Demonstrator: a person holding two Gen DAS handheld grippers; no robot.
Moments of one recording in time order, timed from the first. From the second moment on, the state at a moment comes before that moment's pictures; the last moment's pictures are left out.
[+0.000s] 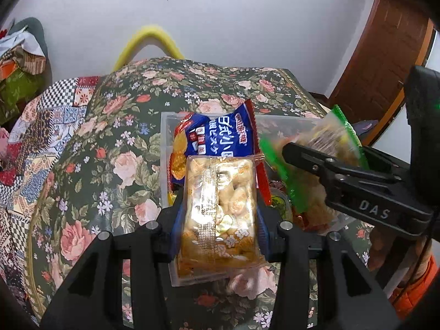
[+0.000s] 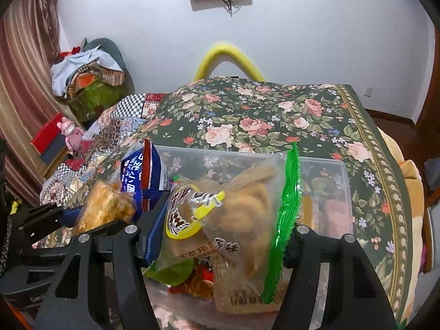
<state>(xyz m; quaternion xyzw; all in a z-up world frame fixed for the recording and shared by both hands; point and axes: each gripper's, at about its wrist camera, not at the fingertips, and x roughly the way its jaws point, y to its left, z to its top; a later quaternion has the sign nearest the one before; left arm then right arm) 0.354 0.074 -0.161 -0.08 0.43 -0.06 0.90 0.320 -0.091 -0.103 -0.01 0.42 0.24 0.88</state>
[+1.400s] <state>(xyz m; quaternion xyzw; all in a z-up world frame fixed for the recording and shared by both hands) 0.081 0.011 0.030 -0.01 0.13 -0.03 0.99 0.087 -0.192 0.067 0.02 0.19 0.23 0.95</state>
